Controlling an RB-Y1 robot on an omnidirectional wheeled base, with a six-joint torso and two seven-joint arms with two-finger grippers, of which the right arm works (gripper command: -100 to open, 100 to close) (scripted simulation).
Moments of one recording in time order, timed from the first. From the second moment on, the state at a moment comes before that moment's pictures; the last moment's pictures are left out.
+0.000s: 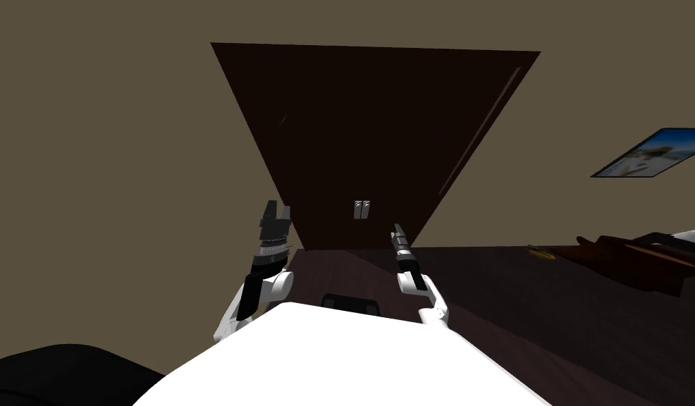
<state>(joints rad) 0.11 -0.10 -0.04 -1.53 0.13 -0.34 -0.16</state>
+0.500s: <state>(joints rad) 0.06 -0.10 -0.05 -1.43 0.16 -0.33 -0.21</state>
